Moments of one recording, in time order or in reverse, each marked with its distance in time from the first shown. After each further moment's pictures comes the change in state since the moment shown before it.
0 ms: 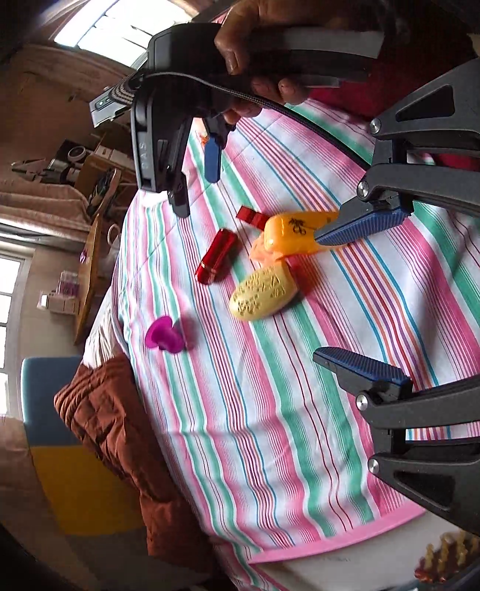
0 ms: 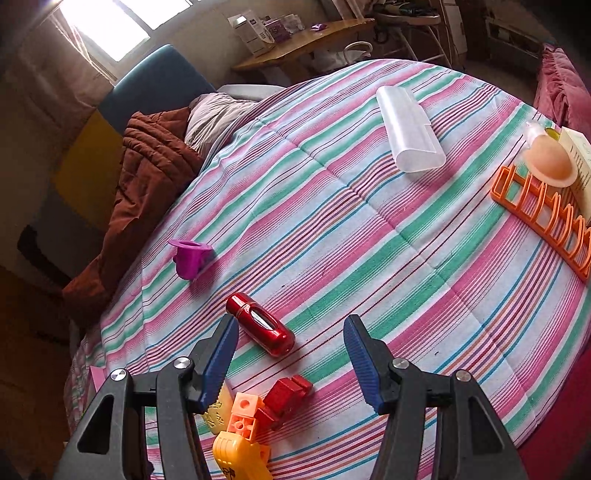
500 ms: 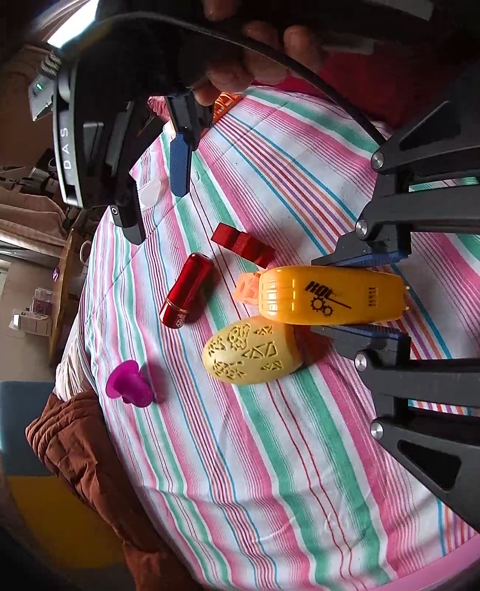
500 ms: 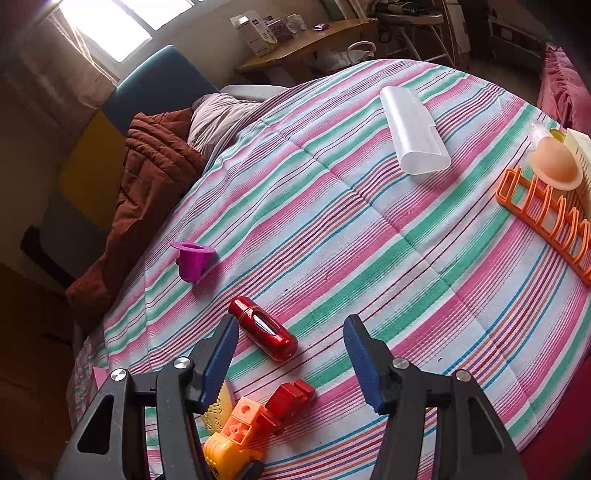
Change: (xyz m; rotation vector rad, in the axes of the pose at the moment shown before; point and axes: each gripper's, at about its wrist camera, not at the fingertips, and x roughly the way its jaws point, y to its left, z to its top) left arm 0.052 -0.017 -0.002 -0.002 0.083 -0.062; right arm 0.003 0.000 0.004 -0.006 0.005 0.017
